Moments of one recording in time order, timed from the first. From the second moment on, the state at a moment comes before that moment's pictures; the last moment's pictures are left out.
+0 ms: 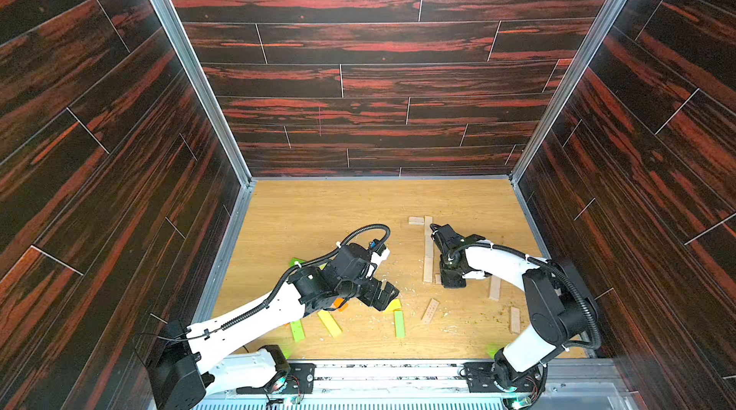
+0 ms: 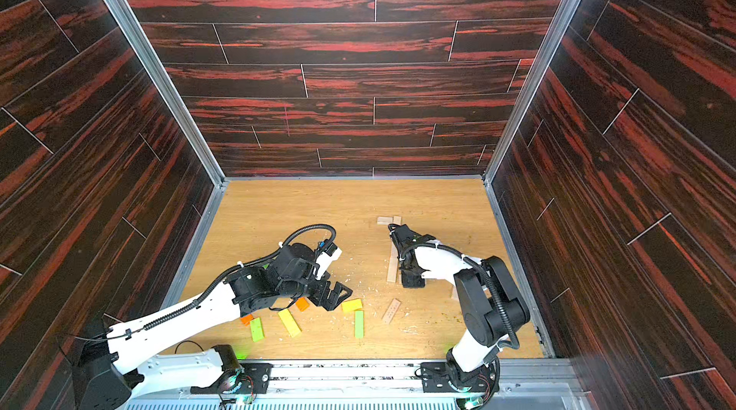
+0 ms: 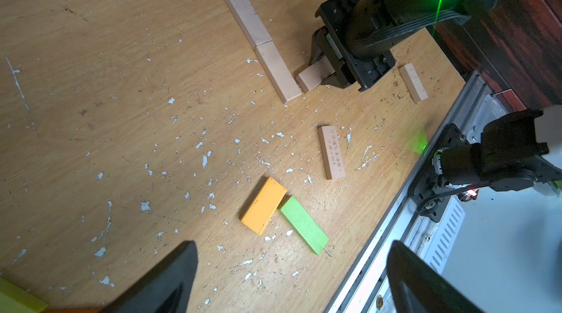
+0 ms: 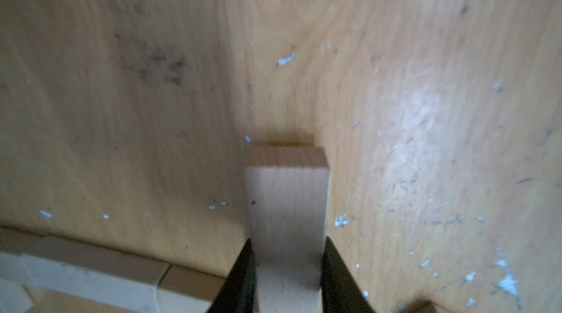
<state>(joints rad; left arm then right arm) -0.89 1.18 0.89 -0.47 0.18 -0.34 0.48 1.66 0.94 -0.73 0.12 2.02</state>
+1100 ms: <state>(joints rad) -0.89 1.18 0.89 -0.47 0.18 -0.34 0.50 1.67 0.94 -0.70 0.12 2.07</state>
